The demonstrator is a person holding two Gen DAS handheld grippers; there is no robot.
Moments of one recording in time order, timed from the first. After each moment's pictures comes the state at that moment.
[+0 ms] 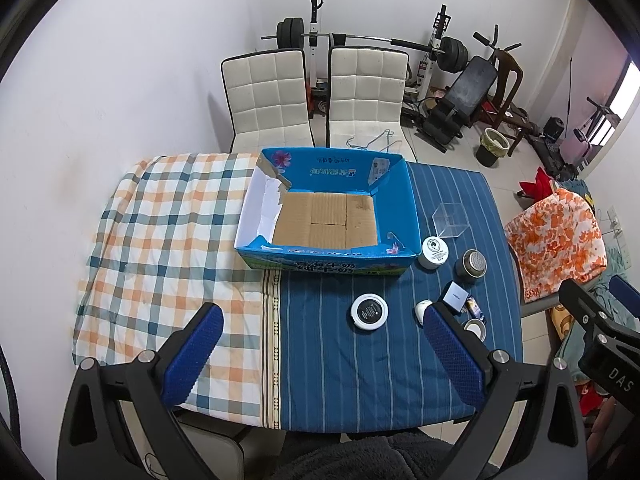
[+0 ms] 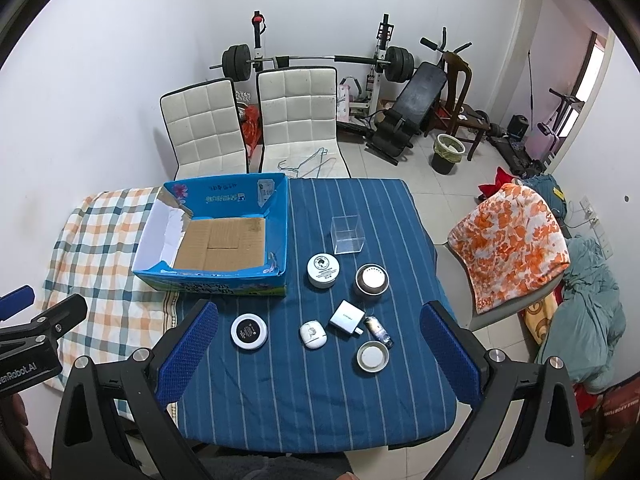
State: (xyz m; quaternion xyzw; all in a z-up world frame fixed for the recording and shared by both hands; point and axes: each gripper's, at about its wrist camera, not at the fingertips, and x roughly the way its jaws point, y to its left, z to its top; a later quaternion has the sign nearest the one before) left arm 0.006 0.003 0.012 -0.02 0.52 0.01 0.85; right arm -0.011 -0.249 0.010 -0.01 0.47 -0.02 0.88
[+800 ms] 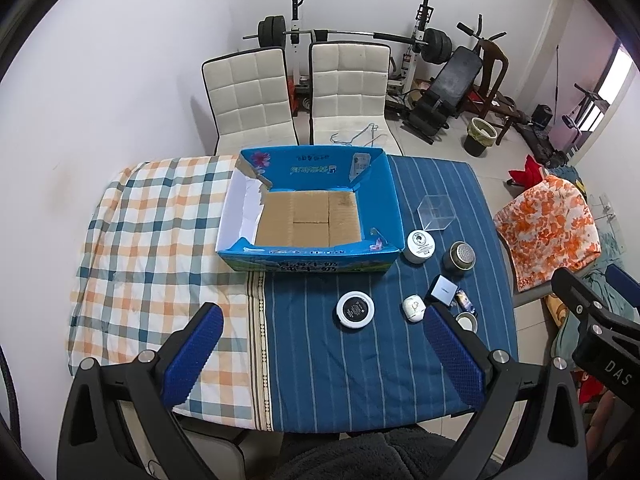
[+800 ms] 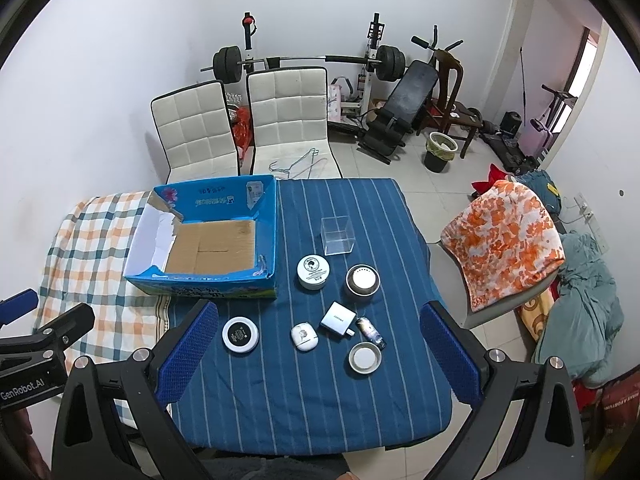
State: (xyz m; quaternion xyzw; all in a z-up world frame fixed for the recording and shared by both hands) left arm 0.012 -0.022 0.011 -0.01 0.52 -0.01 0.85; right arm -0.012 -0.262 0.002 -0.01 0.47 -0.04 0.88
